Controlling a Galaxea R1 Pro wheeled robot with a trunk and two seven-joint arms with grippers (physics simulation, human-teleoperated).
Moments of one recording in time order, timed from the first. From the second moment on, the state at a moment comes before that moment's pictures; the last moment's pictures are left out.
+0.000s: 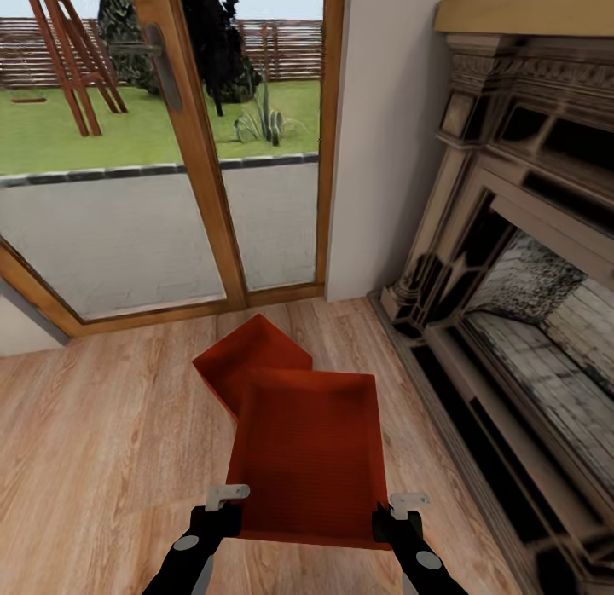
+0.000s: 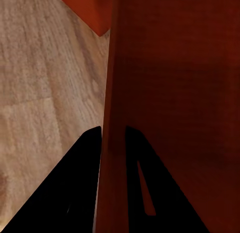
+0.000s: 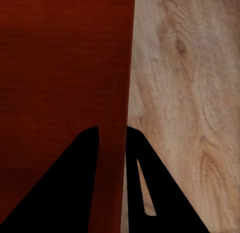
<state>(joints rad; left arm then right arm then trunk) -0.29 -0.10 -0.01 -0.79 -0.02 0.16 0.07 -0.37 0.04 0.19 -0.52 -0.14 -0.11 -0.10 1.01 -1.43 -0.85</state>
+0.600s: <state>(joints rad) -0.30 -0.10 -0.01 -0.79 -0.02 0.16 0.07 -0.37 0.04 0.19 -0.52 -0.14 -0.11 -0.10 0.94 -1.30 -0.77</state>
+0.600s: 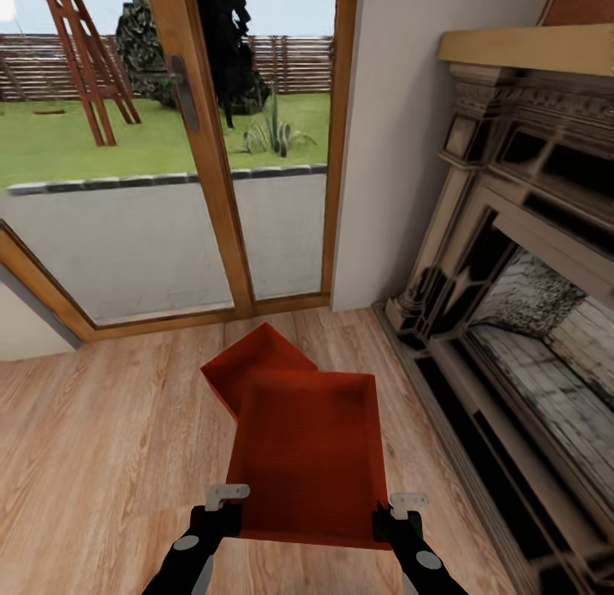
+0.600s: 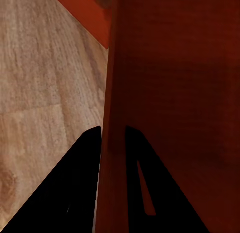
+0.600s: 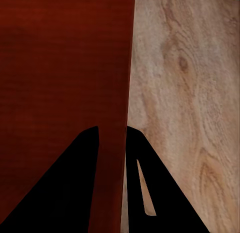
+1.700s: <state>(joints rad) -0.29 -0.10 -0.01 -0.79 -0.02 0.16 0.07 -0.37 0.04 0.19 -0.52 -0.14 -0.12 -0.10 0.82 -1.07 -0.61</state>
